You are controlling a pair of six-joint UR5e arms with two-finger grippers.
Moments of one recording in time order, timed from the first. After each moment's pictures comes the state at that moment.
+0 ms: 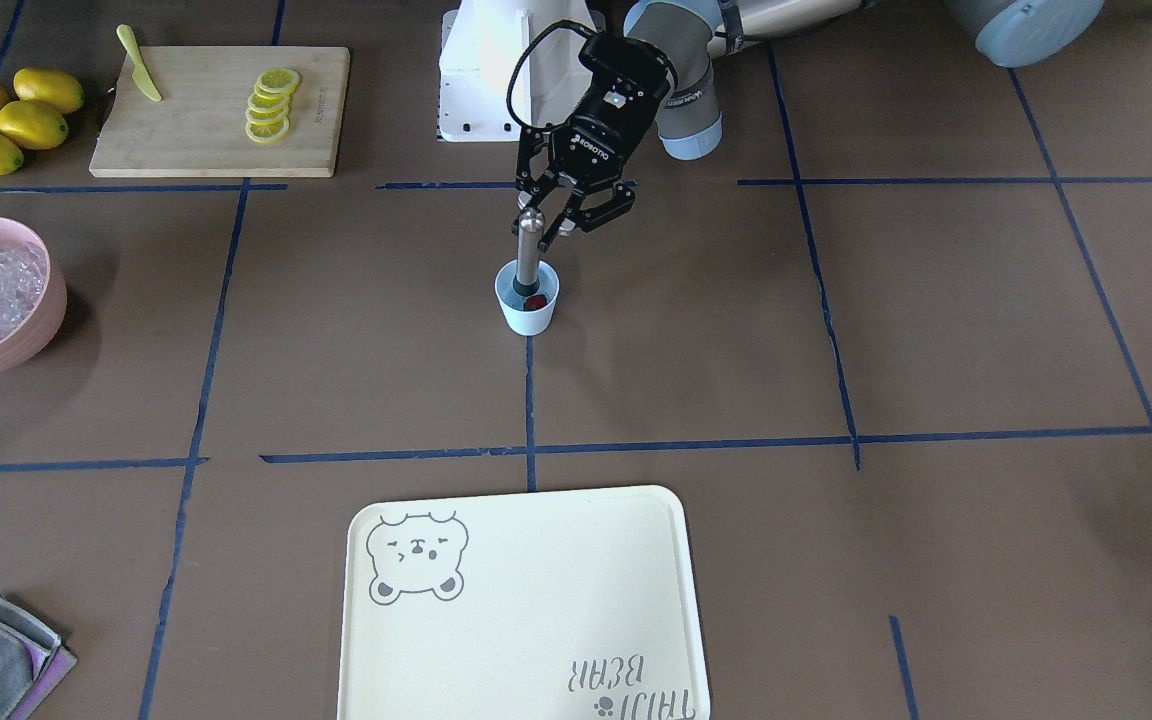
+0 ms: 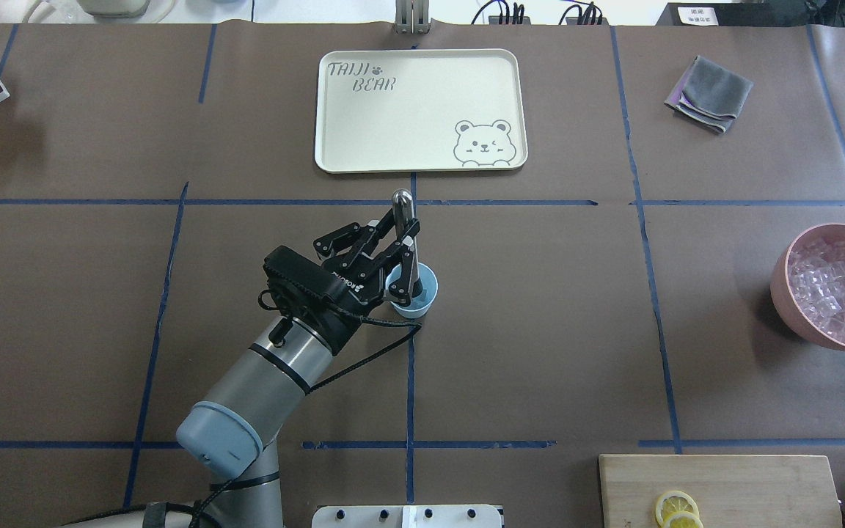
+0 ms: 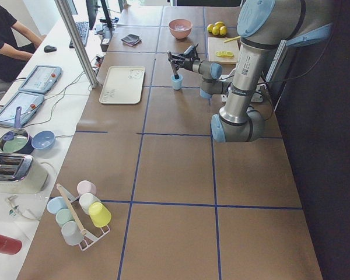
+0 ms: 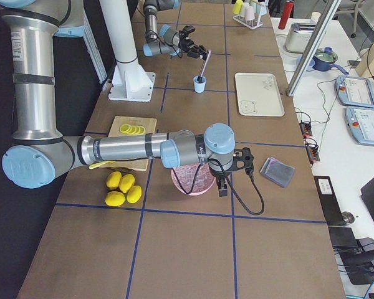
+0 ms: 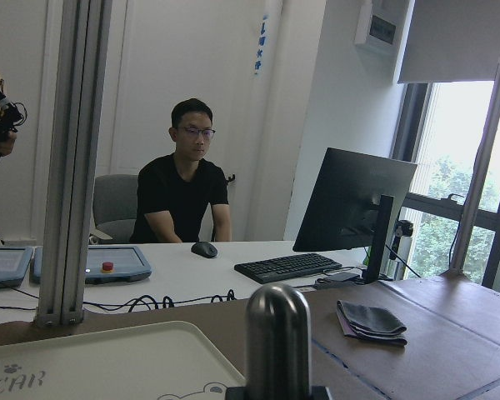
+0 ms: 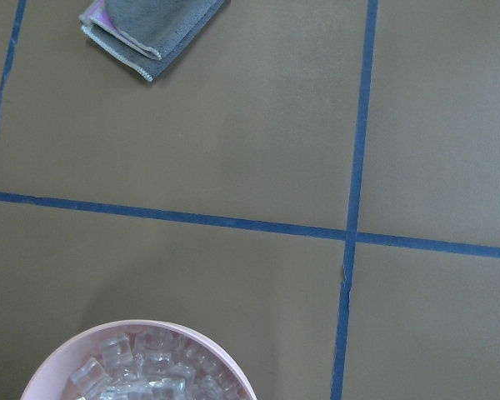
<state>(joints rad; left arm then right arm) -0.21 -2.15 -1.50 -3.07 -0.79 -0.50 1.56 -1.59 1.72 -1.47 2.44 0.07</state>
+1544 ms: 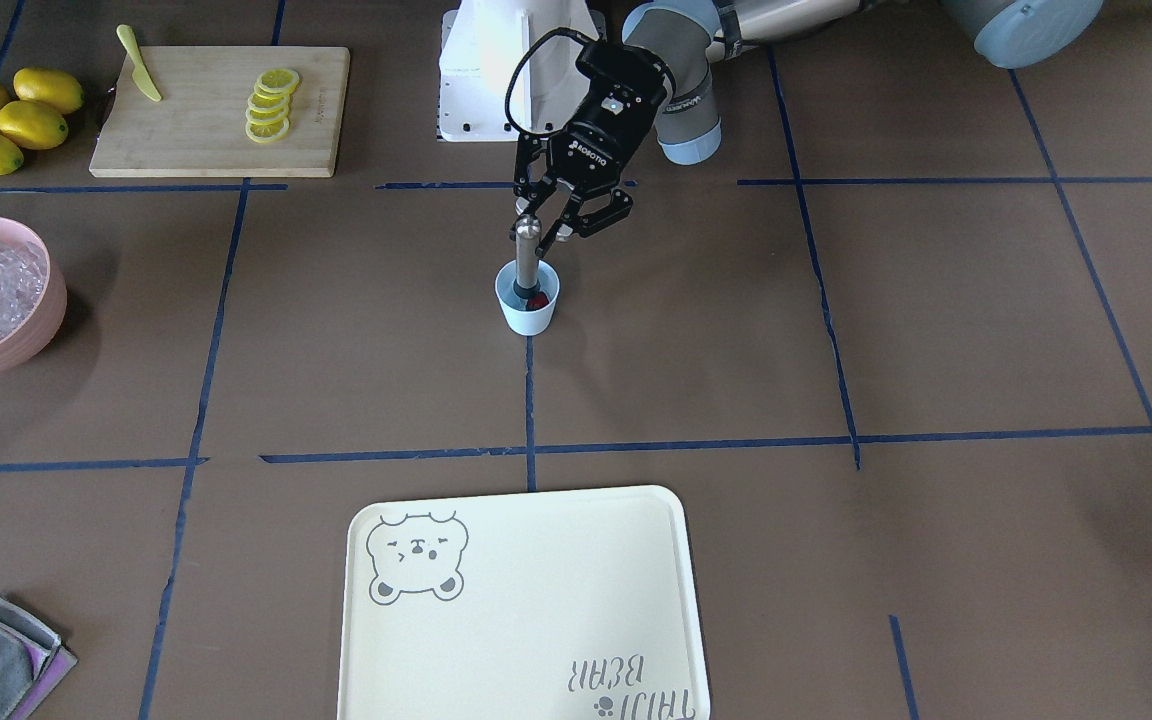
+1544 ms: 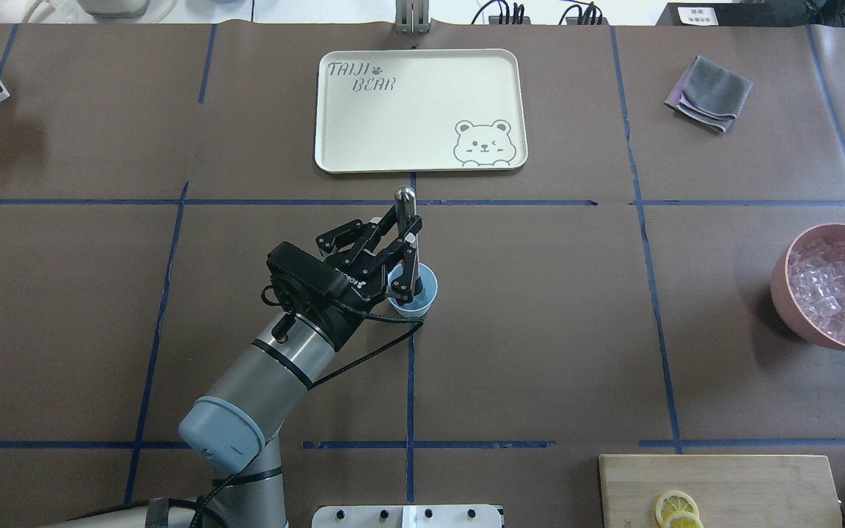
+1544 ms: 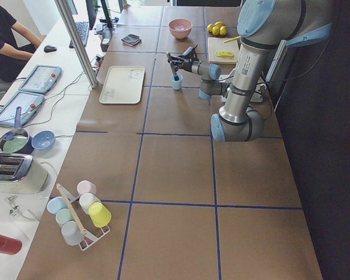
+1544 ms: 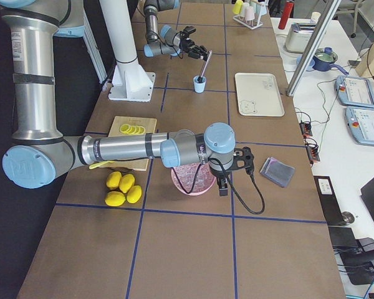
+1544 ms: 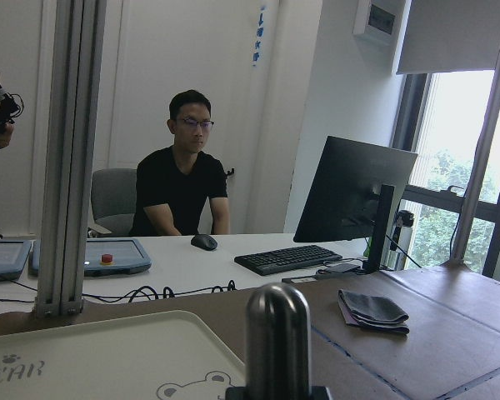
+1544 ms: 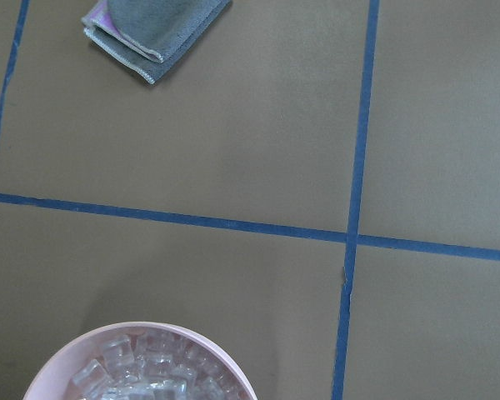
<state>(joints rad) -0.22 -2.16 -1.52 -3.07 -0.80 -0.50 1.56 -1.59 1.72 -1.47 2.44 0.07</state>
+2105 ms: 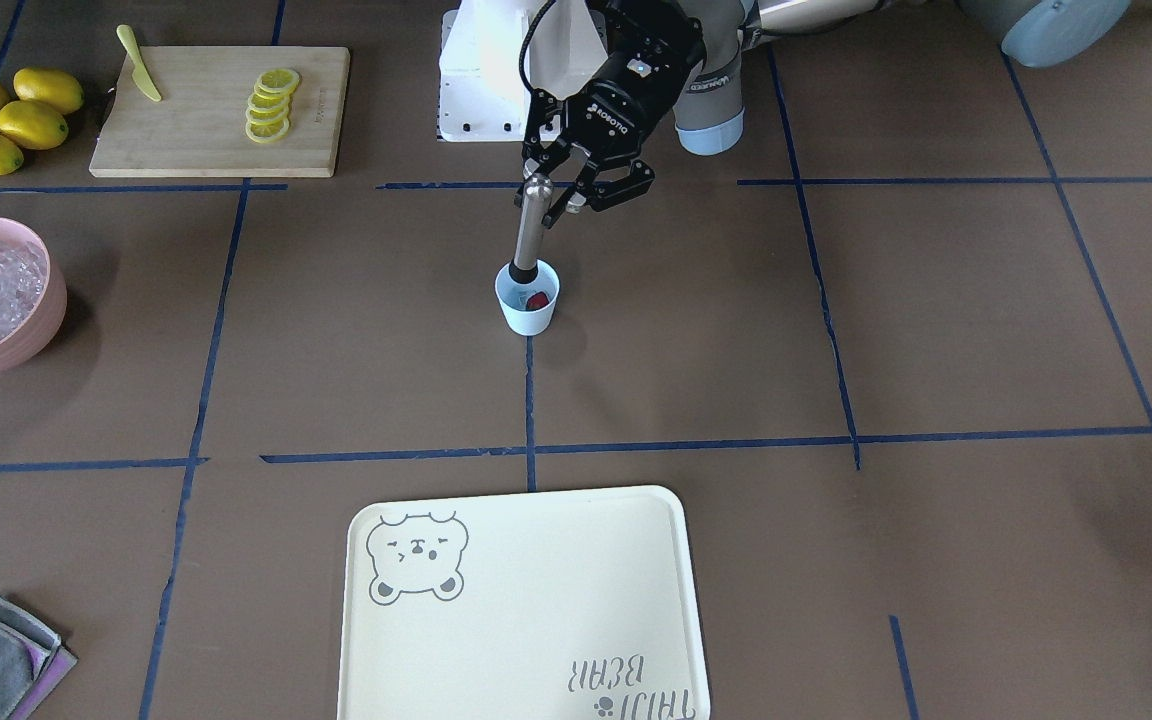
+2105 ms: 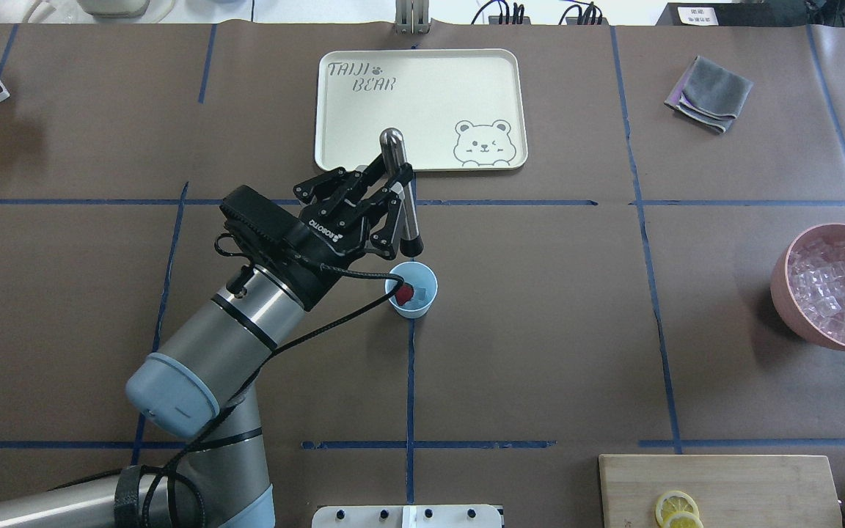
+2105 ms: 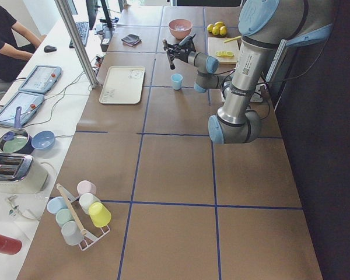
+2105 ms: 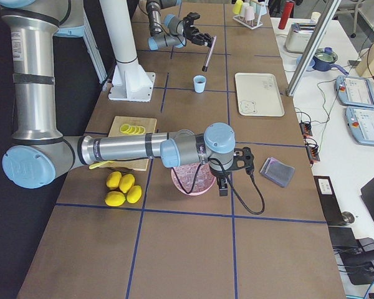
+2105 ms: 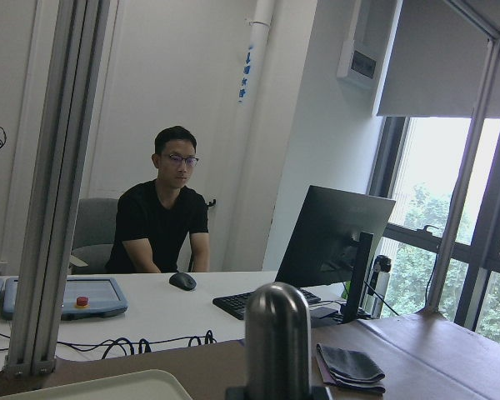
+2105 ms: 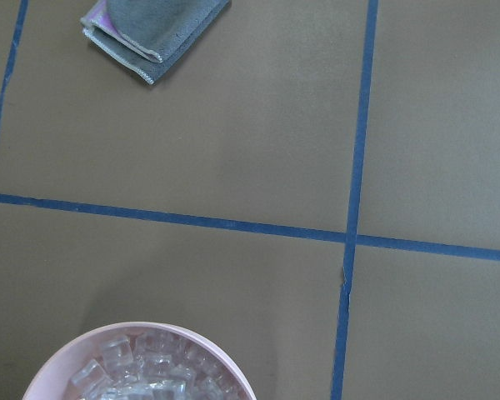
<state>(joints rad) -0.32 -2.13 -1.64 -3.06 -0.91 -0.50 1.56 -1.59 1.72 -1.47 2.43 0.07</state>
